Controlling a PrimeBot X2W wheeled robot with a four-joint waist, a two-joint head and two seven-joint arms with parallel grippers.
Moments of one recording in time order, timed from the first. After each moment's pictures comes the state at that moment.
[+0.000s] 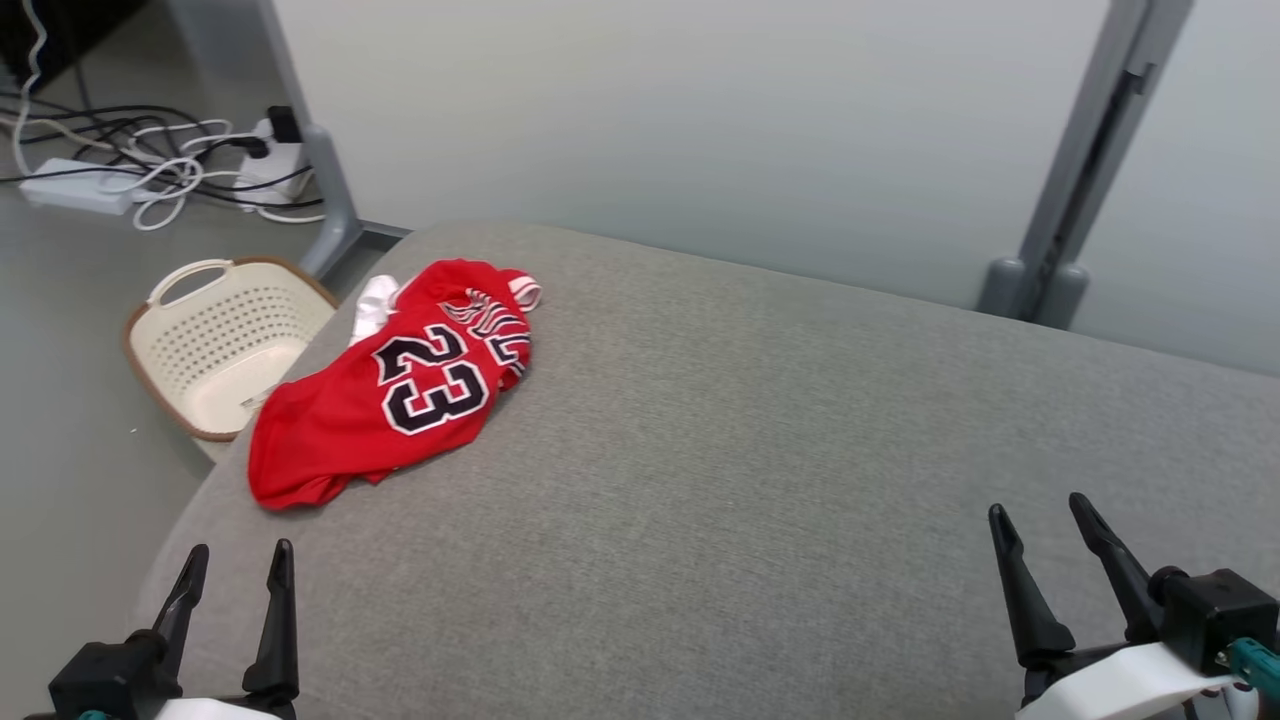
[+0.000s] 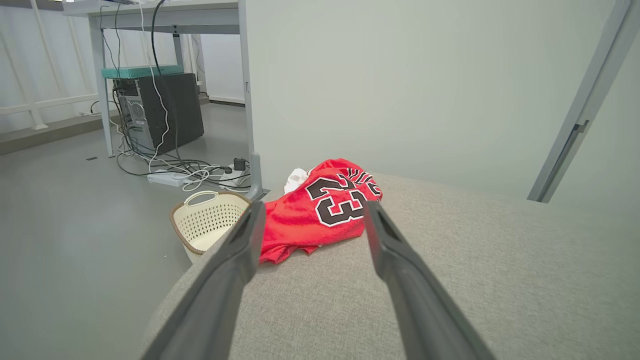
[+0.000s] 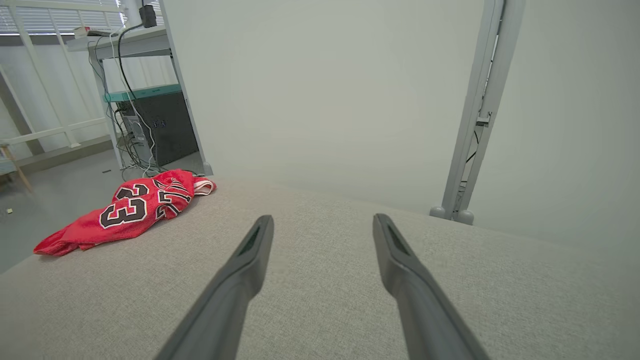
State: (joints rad) left arm 0.12 0.36 -0.18 0.04 -0.49 0.17 -0.20; right arm 0.10 -0.05 0.01 -0.06 0.16 0.13 0.00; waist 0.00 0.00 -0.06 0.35
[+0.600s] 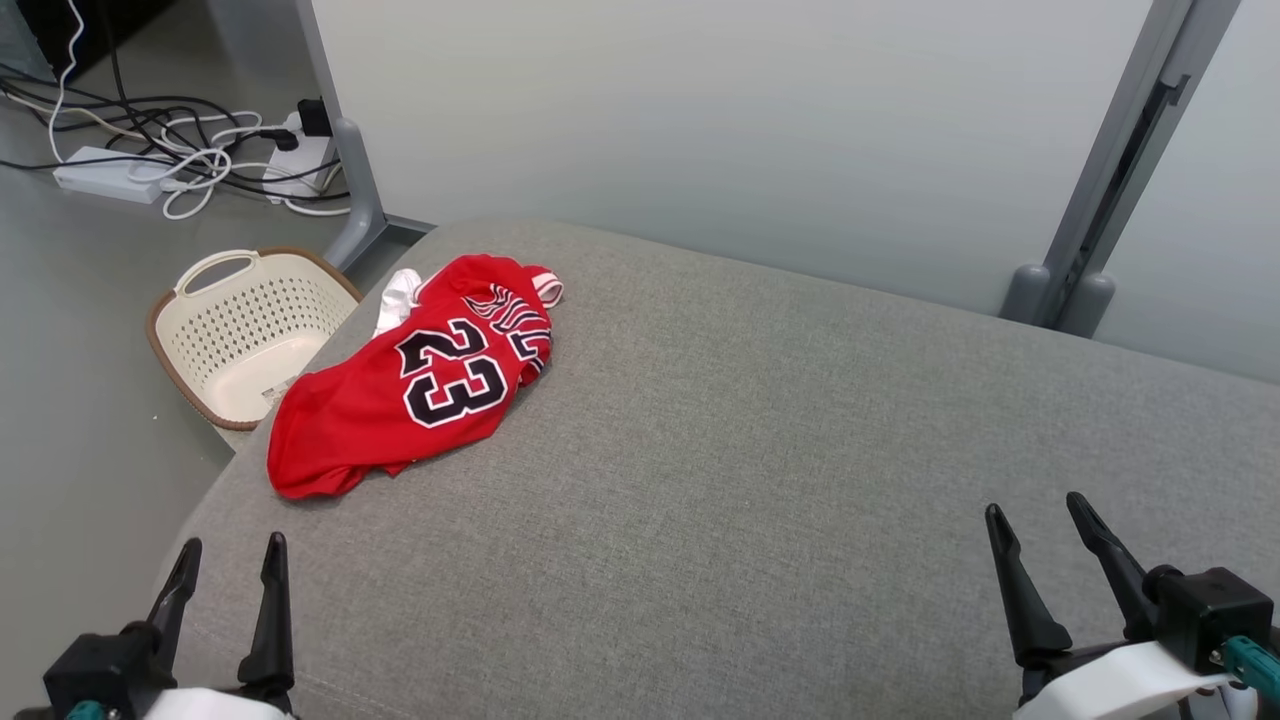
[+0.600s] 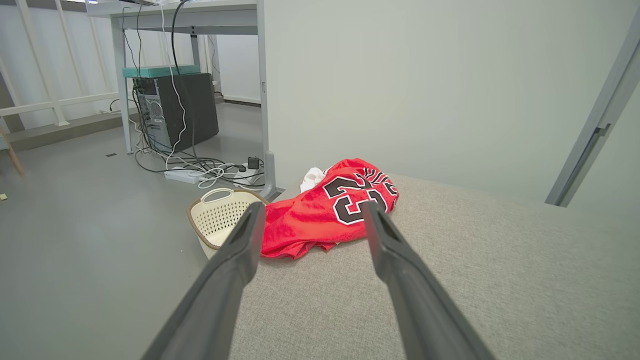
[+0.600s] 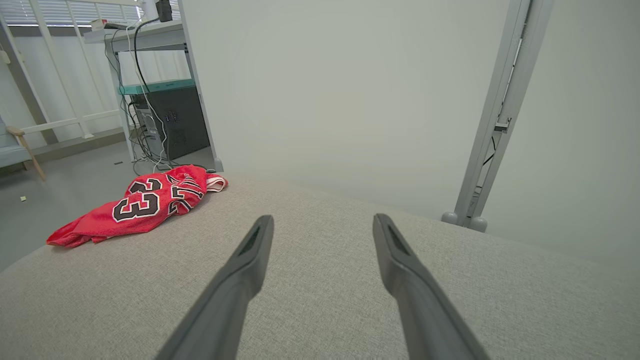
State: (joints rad) left arm 0.12 0.37 -0.18 0.04 -0.50 0.19 -0.19; right arm 0.10 -0.05 0.02 -0.07 0.14 0.13 0.01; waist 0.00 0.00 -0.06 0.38
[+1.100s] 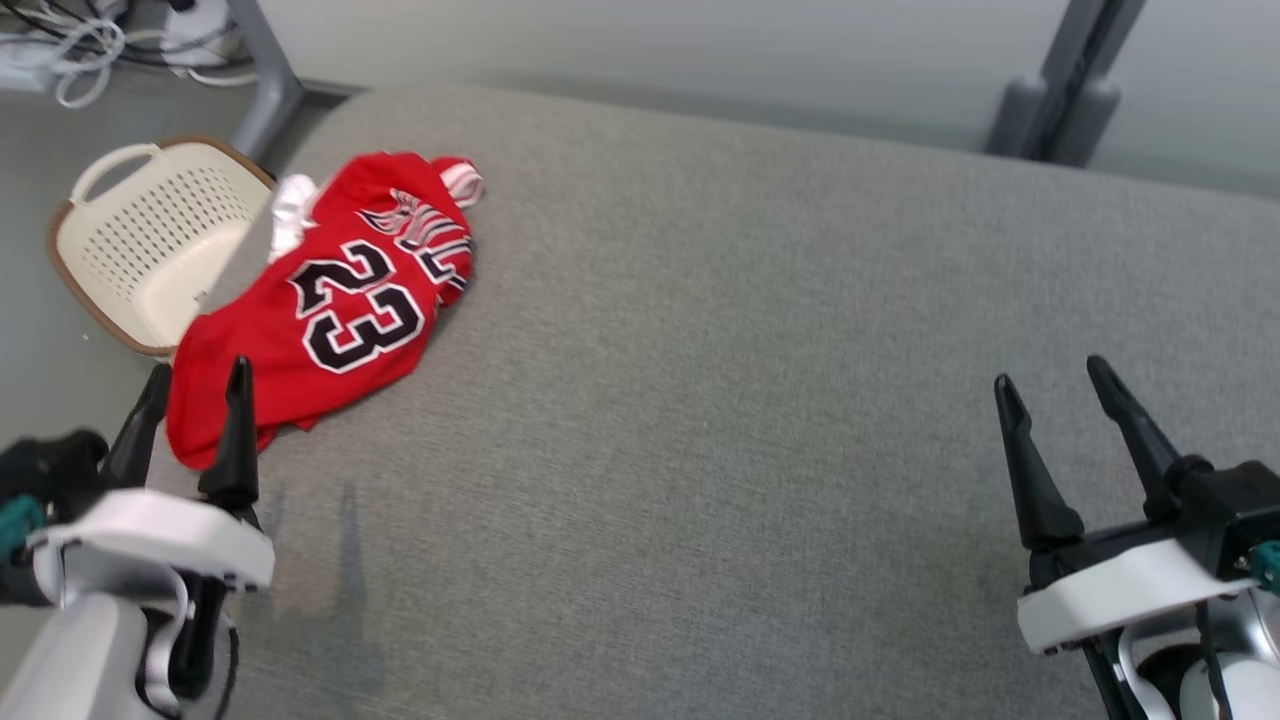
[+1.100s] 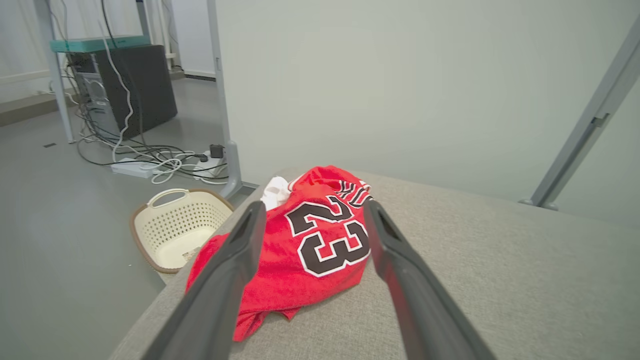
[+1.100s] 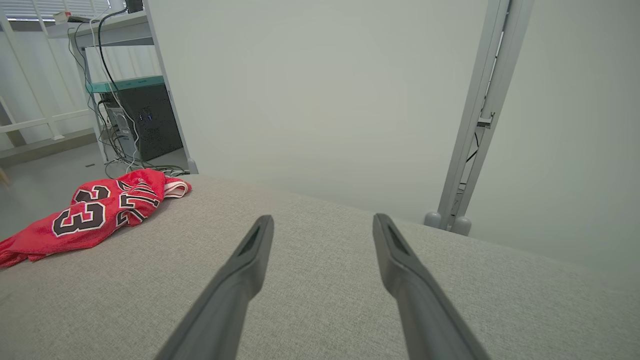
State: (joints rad) left arm -0.20 0.36 -0.17 0.25 -0.59 0.07 -0.18; right arm -0.04 -0.05 0.02 -0.17 0.07 0.13 0.05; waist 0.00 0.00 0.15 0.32
